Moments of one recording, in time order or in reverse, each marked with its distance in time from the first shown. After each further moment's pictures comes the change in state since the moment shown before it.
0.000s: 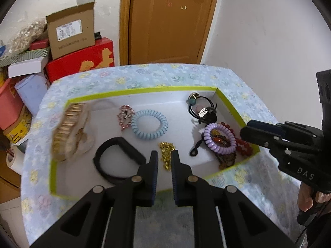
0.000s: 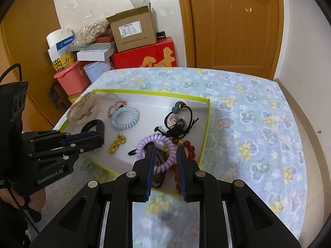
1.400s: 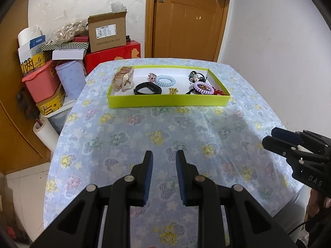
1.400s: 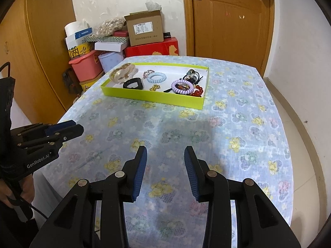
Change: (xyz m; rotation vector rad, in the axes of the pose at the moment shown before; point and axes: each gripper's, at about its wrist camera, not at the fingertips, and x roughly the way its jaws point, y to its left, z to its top) left arm -0.128 -0.025 -0.127 -0.072 -0.056 0.137; right arm -0.119 0.062 -0.121 -0.033 -0.015 -0.050
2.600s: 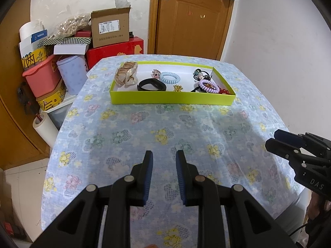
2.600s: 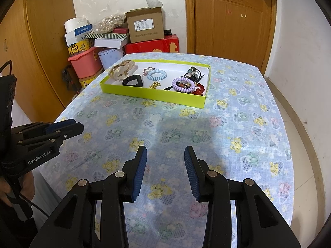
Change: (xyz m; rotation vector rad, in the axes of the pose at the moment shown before) left arm 0.009 0.008 0.000 -0.027 0.015 0.008; right arm 0.008 0.001 0.000 -0.006 0.016 -0.004
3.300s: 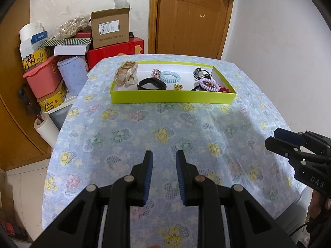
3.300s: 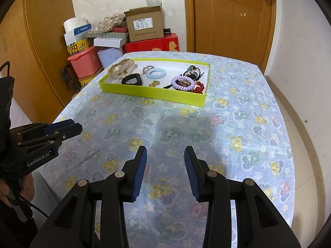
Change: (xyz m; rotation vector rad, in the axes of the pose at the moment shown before) left arm 0.001 -0.003 -0.002 0.011 0.002 0.007; right arm 0.002 0.000 -0.001 0.000 0.006 0.000
